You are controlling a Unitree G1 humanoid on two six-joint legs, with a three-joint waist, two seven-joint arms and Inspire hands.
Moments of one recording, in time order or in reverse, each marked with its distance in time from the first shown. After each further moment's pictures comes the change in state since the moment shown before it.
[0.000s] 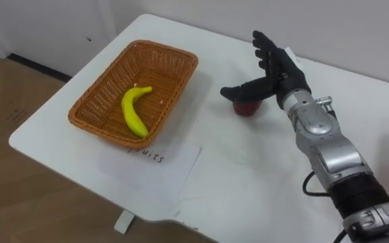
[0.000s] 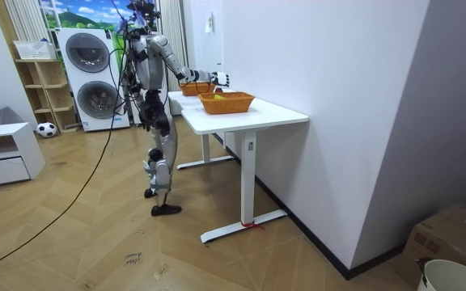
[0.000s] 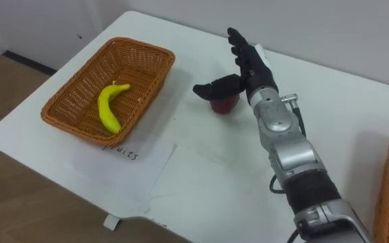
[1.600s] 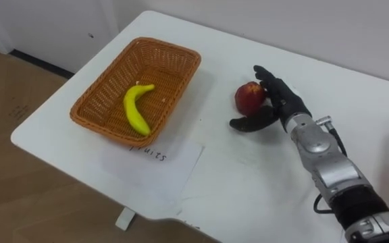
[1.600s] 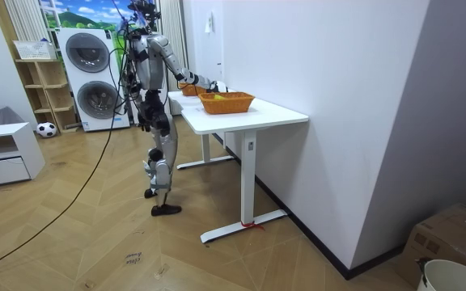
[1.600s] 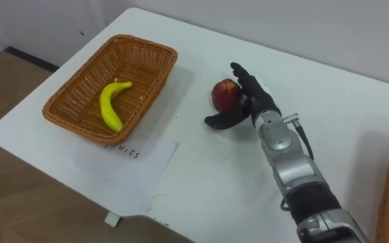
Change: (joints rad) left arm 0.010 0.001 -0.036 0.012 -0.110 -0.032 0.022; right arm 0.046 -0.005 0.013 0.136 -0.199 -0.016 0.041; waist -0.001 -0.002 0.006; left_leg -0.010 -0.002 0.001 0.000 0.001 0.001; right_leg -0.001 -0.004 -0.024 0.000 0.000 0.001
